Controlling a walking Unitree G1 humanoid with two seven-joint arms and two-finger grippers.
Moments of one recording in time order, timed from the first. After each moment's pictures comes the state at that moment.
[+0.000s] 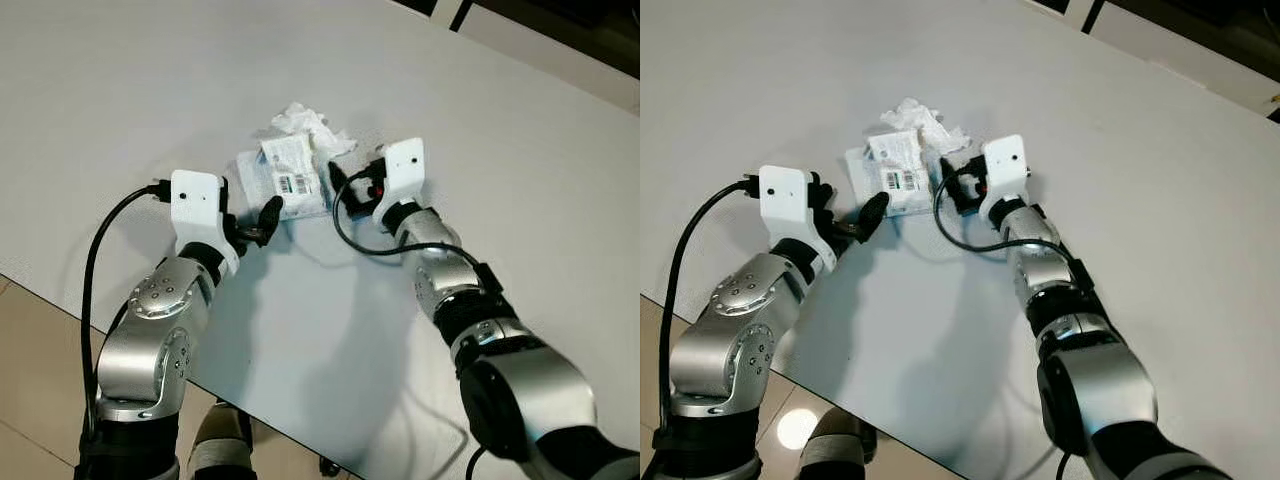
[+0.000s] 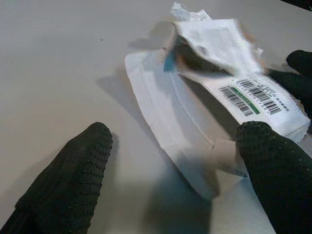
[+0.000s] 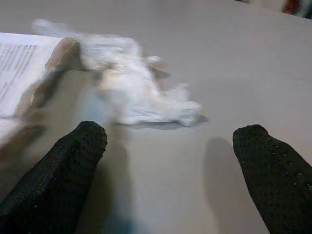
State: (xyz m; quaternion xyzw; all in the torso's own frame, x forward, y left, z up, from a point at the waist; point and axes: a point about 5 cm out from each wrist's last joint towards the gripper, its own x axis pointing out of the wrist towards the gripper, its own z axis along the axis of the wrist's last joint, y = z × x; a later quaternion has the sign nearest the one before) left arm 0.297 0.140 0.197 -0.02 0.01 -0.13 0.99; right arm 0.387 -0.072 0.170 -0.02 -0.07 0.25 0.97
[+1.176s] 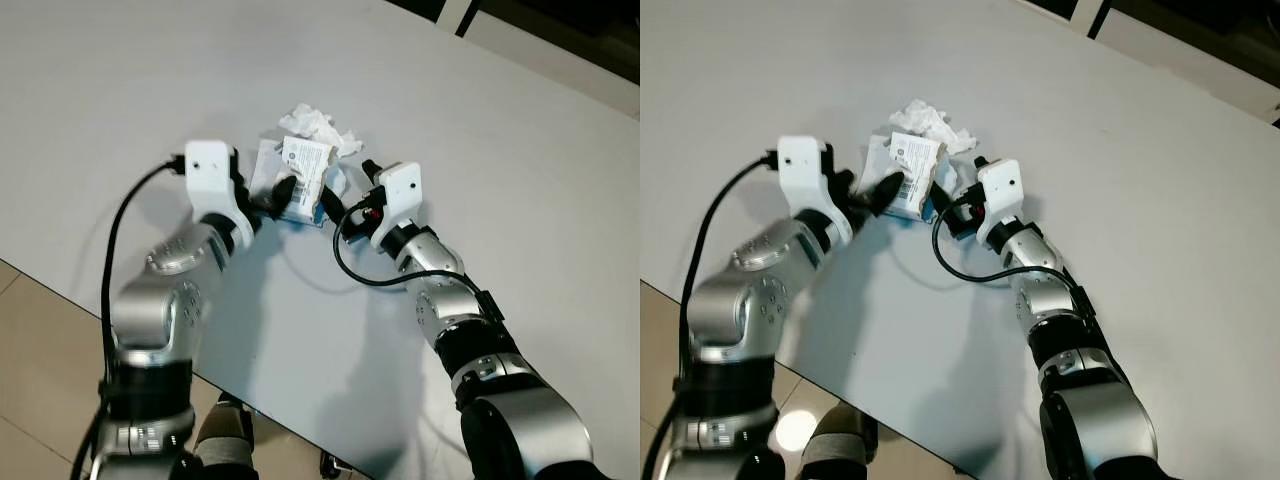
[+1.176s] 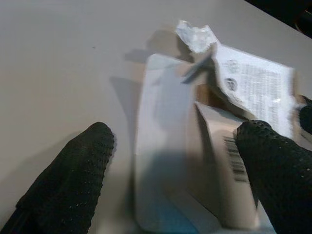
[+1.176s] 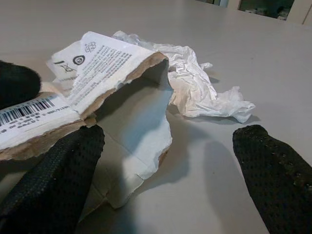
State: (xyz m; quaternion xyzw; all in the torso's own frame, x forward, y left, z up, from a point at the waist) left arm 0.331 0.135 0.209 -0.07 0.04 -0.15 0.99; right arm 0.369 -0.078 0.156 -0.01 -0.10 0.29 0.95
